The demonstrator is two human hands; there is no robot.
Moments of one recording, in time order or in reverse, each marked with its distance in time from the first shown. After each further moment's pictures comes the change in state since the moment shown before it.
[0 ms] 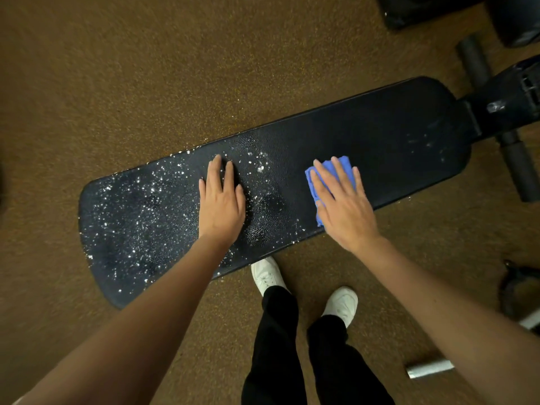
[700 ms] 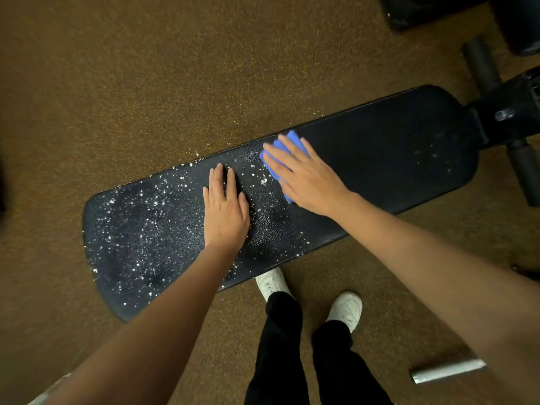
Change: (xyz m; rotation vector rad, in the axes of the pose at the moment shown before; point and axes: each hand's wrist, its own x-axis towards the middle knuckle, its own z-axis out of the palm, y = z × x) left_hand 0.012 0.002 0.004 -0.035 0.022 -0.031; right_hand 0.097 -0.018 -0.014 -0.017 -0.102 -0.343
